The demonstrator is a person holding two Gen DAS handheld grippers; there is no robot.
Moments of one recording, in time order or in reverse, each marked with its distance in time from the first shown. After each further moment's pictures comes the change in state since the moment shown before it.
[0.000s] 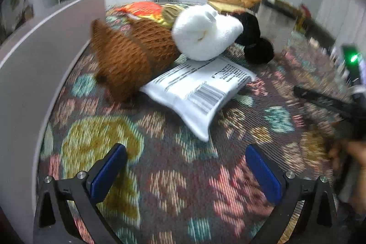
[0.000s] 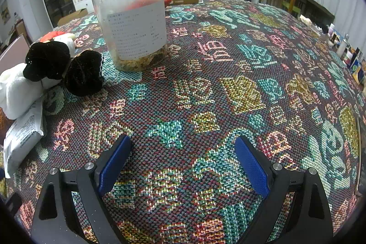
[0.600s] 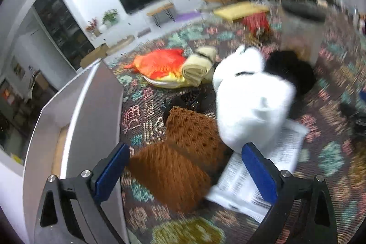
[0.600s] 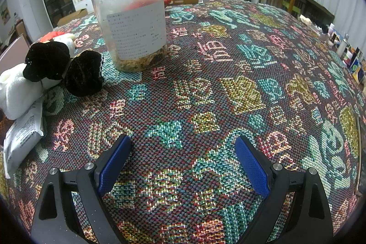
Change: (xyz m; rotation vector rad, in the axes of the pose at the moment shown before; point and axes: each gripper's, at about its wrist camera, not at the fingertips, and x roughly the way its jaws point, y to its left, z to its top) left arm 0.037 -0.003 0.115 0.414 0.000 0.297; right arm 0.000 0.000 0.000 -0.001 0.000 0.001
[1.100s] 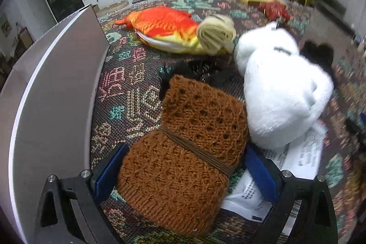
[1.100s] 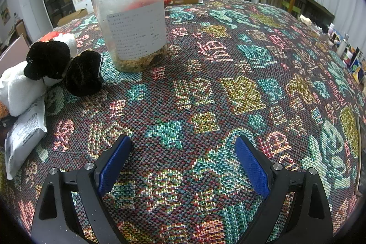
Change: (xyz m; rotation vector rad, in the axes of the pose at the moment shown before) left arm 0.047 0.026 -0.016 -0.173 0.124 -0.148; right arm 0.001 -0.001 0.000 -0.001 -0.001 0.001
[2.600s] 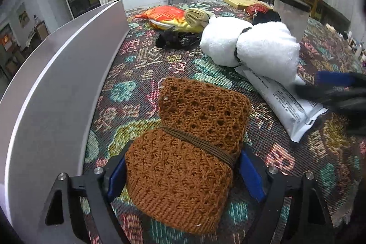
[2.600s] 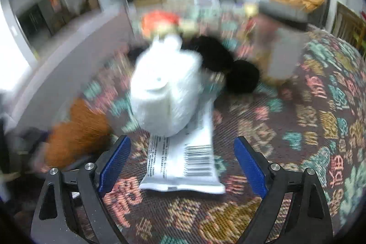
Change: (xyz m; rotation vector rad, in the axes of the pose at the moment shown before) left arm -0.080 -0.036 -0.115 -0.120 -0.096 0.022; right arm -0.052 0.115 -0.004 -0.329 0.079 0.350
